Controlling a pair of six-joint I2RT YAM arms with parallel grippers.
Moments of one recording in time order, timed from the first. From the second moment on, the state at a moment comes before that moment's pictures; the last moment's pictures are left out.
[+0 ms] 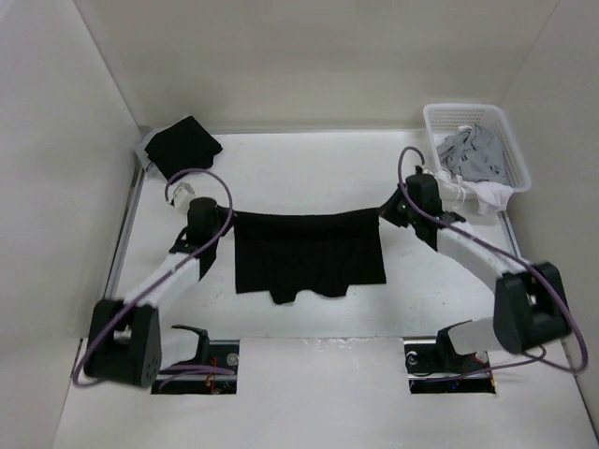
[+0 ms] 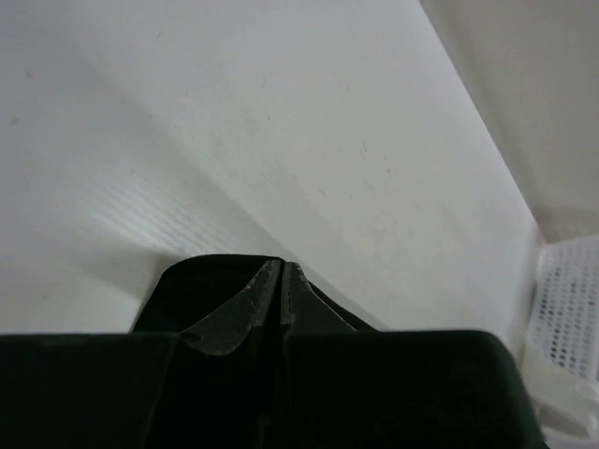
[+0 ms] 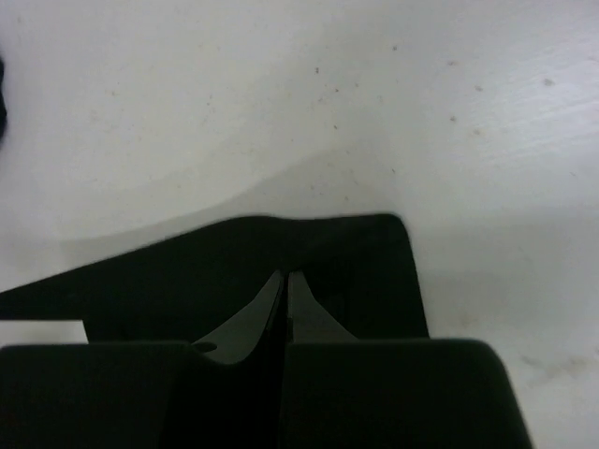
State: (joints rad) left arm -0.20 1.13 0.52 0.16 -0.23 -0.97; right arm 0.31 1.33 0.80 -0.09 0.01 0.75
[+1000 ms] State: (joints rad) left arm -0.09 0.84 0.27 0.34 -0.10 -1.05; right arm 0.19 1.13 0.49 0.11 -0.13 0.82
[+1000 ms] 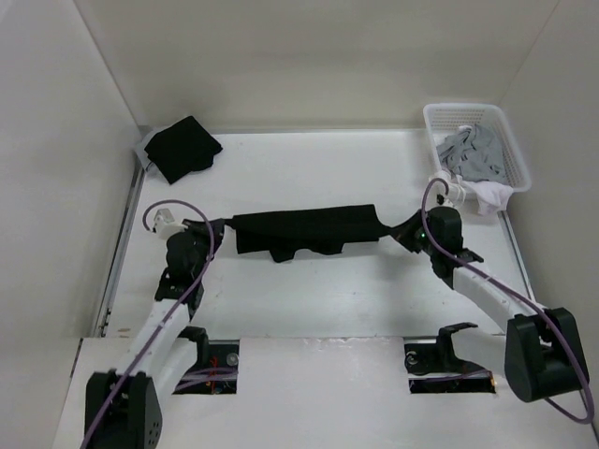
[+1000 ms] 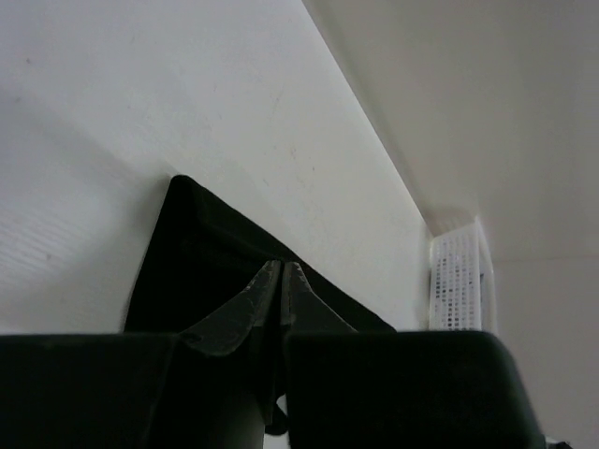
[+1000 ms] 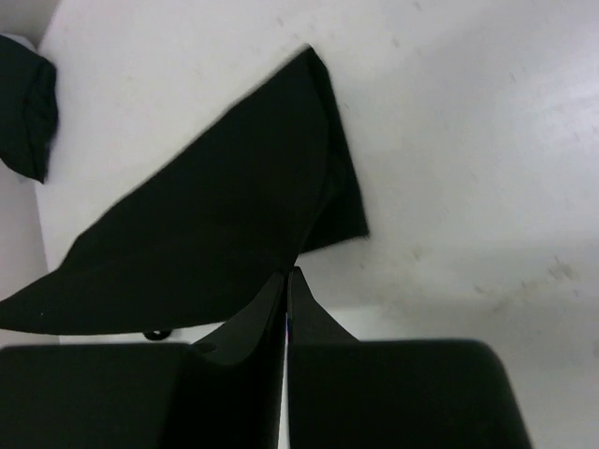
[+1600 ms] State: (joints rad) left arm -0.11 0.26 0.06 -0.18 -0.11 -1.10; right arm 0.18 1.00 0.31 0.11 -0.08 0.88
